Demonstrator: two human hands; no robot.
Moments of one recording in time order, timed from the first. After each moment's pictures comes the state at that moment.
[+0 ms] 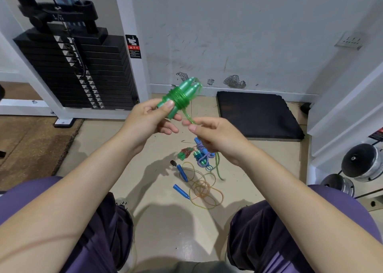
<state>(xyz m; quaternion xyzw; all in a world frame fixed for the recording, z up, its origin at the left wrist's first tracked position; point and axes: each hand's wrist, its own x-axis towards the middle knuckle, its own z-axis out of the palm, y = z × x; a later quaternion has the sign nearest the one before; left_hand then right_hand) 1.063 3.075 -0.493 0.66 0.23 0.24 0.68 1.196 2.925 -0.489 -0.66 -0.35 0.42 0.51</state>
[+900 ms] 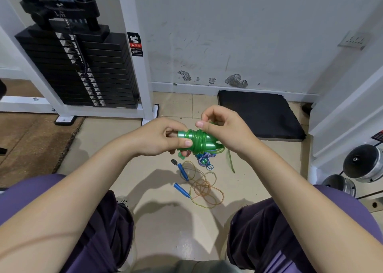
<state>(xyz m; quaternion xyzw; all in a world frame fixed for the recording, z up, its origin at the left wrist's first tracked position) 1.054 3.063 -0.489 0.84 0.13 0.00 0.52 1.208 2.924 -0.487 -0.72 -0.44 0.25 0.47</state>
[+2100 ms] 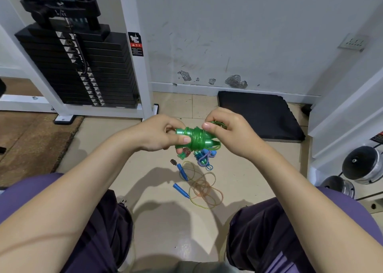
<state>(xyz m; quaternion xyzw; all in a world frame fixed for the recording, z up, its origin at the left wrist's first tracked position) 1.059 3.069 -0.482 0.86 0.18 -0.03 0.48 1.221 2.916 -0.487 -0.75 -0.55 0.13 0.35</state>
